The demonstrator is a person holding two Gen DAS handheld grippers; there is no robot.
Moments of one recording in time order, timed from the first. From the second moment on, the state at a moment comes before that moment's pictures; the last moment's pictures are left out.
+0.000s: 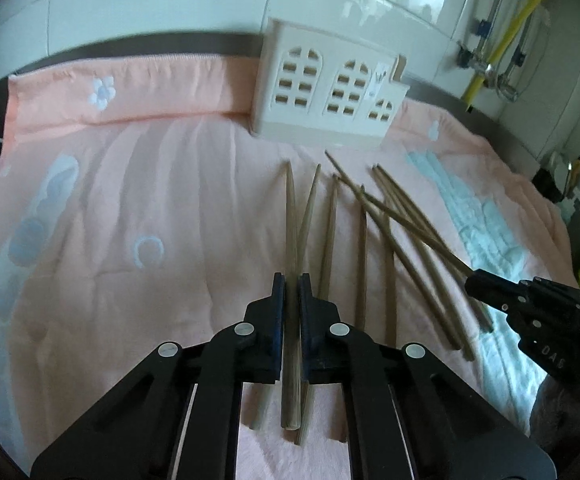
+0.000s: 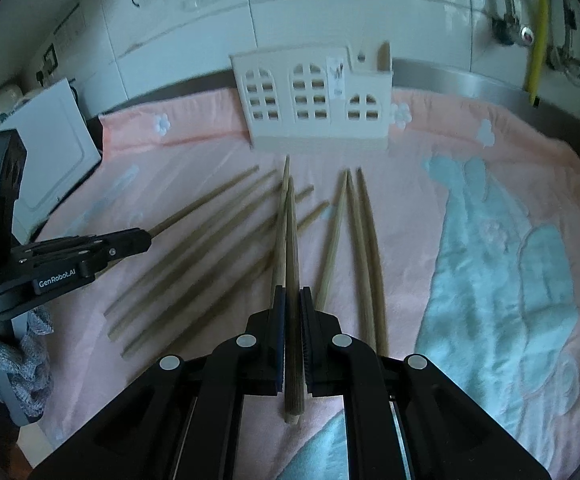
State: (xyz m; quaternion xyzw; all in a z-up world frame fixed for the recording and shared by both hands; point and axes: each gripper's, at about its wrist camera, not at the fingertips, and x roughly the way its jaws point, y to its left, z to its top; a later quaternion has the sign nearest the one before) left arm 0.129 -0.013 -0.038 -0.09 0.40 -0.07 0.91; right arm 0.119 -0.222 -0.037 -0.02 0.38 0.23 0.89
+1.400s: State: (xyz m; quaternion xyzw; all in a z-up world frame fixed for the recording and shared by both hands) left arm 0.219 -0.029 0.192 -0.02 0.22 -0.12 0.97; right arm 0.264 -0.252 0.202 -0.02 0.26 0.22 0.94
